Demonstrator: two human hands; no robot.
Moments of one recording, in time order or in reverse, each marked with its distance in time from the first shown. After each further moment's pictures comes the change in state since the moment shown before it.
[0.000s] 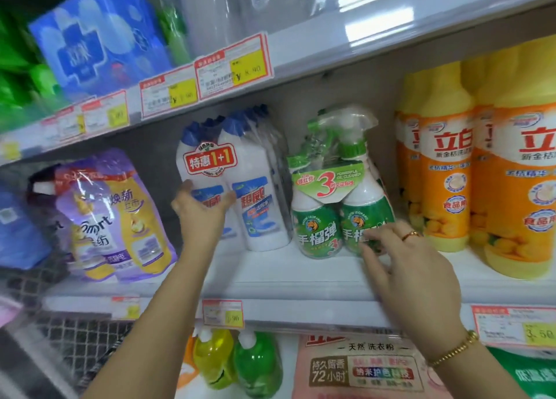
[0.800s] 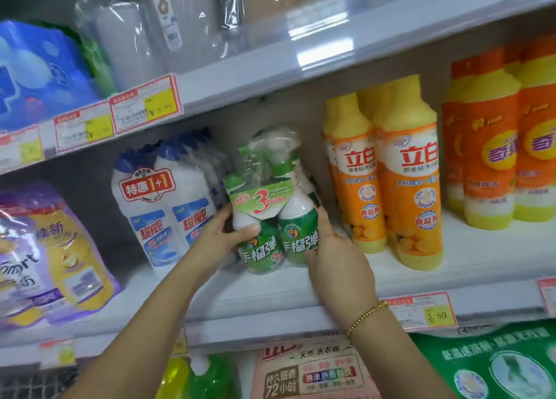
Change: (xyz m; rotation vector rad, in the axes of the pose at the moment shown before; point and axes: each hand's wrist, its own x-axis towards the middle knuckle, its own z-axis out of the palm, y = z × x) left_hand -0.051 0.029 0.068 -0.273 -0.774 -0.164; right_hand 0.022 0.002 -0.001 0.111 -0.228 0.288
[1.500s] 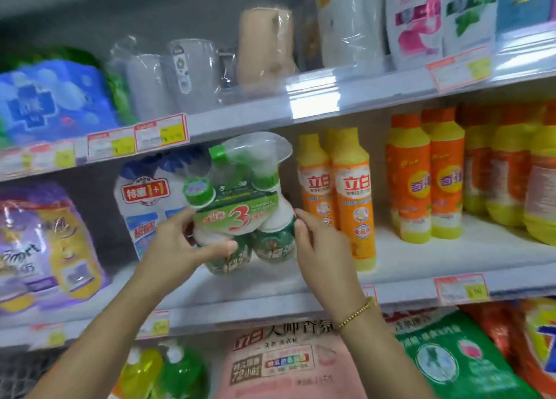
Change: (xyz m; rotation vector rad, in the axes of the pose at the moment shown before) left_hand -0.092 0.078 0.014 0.331 0.141 0.301; right_hand -0.036 -0.018 -0.095 0.317 0.126 -0.127
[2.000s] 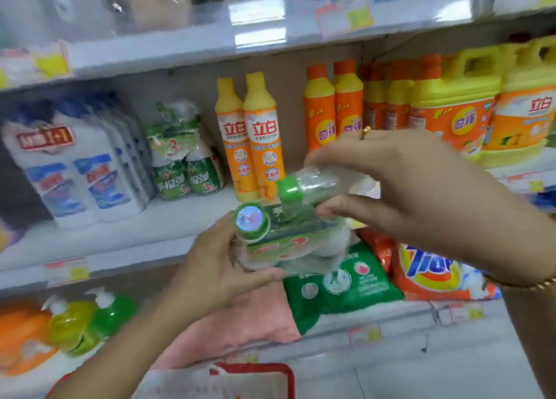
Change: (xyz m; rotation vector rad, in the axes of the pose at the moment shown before) left_hand -0.103 0.077 0.136 -0.015 -0.301 0.121; right_hand -0.053 -0.031 -0.231 -0.612 -0.307 -0.573
